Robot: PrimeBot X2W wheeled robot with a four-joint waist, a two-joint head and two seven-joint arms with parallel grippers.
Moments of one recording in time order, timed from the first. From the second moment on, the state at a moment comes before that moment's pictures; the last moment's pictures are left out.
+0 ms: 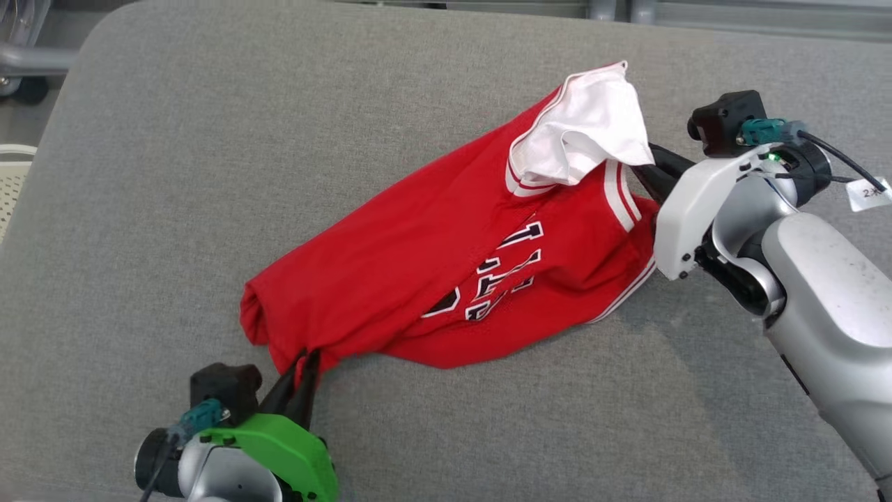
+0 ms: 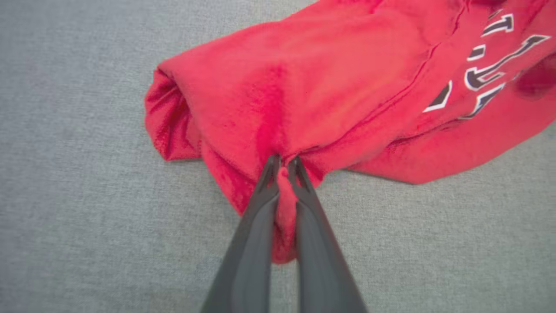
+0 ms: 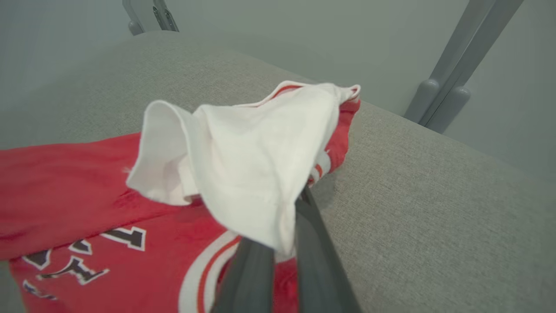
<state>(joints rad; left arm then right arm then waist) -0.12 0.45 -0.64 -0.09 -0.69 0.34 0.09 -0.72 -0.41 0.53 0.35 0.56 0.13 0.22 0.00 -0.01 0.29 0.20</state>
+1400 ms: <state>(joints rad) 0.05 0.58 -0.57 -0.44 -0.71 0.46 0.14 0.03 -0.32 0.31 0.03 0.51 0.13 0.17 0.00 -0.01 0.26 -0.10</state>
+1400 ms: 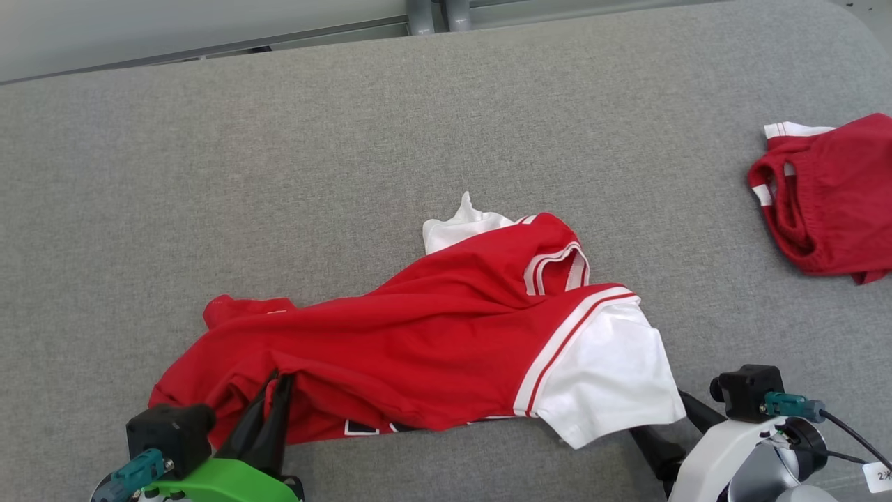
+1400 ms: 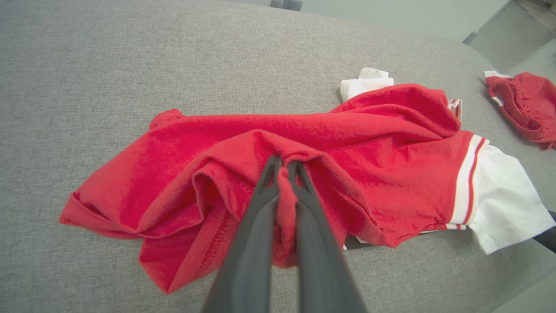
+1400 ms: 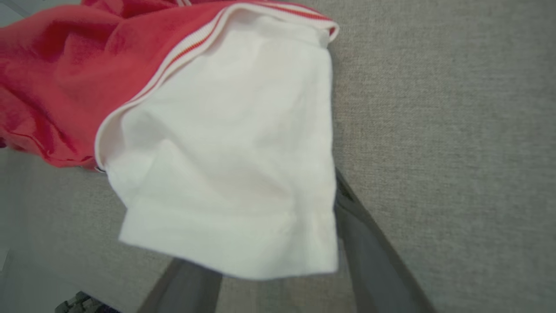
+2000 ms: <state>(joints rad) 0.05 0.57 -0.56 -0.41 -0.73 0.46 0.11 0.12 -0.32 0.20 -0.12 0.51 0.13 0.28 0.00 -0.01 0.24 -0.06</state>
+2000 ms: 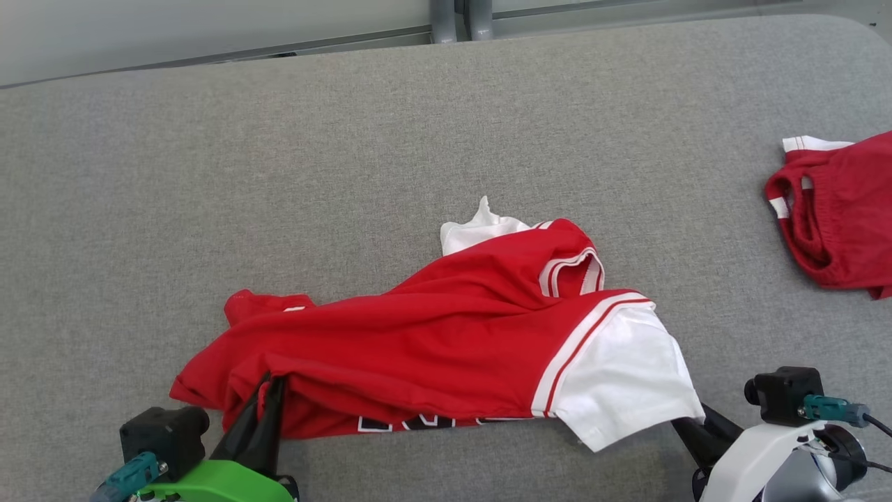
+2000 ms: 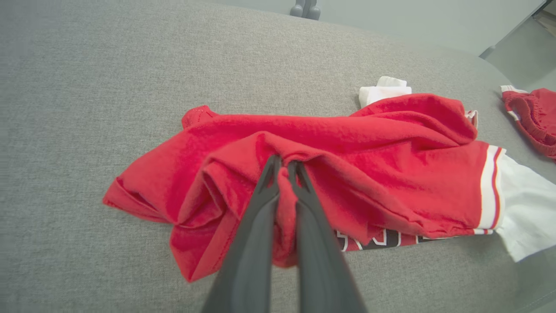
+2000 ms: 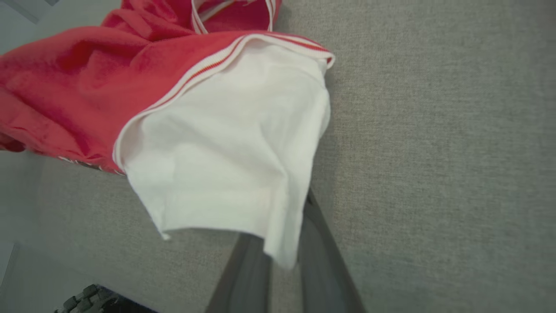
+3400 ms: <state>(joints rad) -1.41 0.62 -0.47 0.04 -0.62 0.02 0.39 -1.50 -0.06 -0.17 0.07 0.50 0.13 0.40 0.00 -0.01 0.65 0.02</state>
